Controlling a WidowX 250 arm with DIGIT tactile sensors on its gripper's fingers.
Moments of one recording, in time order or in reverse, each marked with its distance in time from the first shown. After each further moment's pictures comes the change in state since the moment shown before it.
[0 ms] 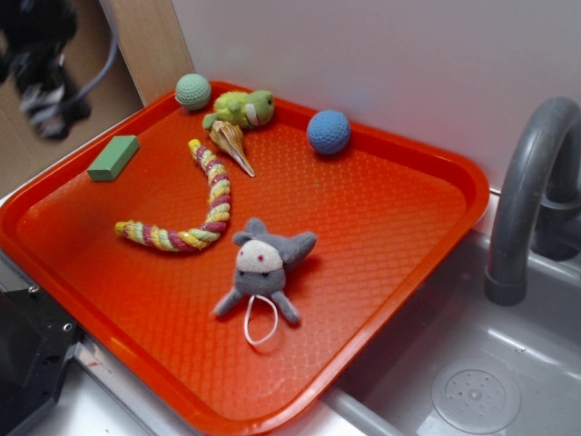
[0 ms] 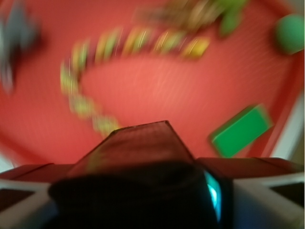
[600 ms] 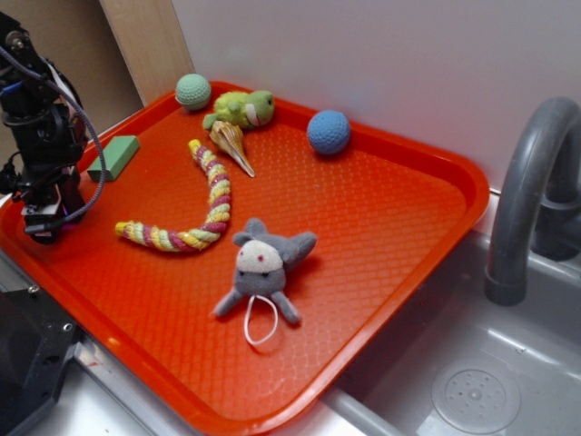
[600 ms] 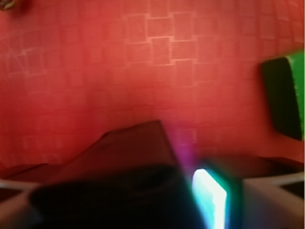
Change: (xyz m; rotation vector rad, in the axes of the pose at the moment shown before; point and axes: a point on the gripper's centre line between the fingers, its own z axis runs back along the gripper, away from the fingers) arm -0.058 0.041 -0.132 0.039 0.118 -0.329
